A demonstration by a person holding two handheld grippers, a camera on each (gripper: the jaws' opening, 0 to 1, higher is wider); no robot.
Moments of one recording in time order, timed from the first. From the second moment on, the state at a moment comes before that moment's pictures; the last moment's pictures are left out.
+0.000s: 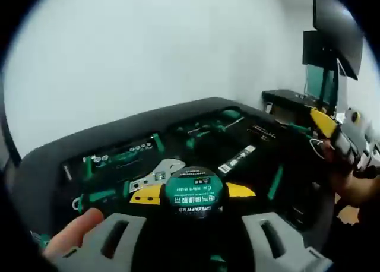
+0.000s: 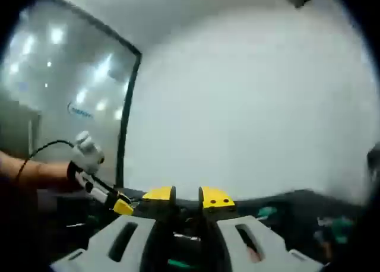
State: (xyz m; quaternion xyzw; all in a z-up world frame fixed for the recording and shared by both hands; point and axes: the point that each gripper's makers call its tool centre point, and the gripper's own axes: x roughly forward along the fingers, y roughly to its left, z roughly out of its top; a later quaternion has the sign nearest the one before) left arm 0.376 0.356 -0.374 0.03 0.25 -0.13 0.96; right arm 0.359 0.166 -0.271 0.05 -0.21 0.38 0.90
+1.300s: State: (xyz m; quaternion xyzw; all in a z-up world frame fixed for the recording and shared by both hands) left arm 0.377 0.366 -0.391 0.07 0.29 -0.13 0.94; right arm 0.360 0.169 -0.282 0.04 -0.19 0.39 0.90
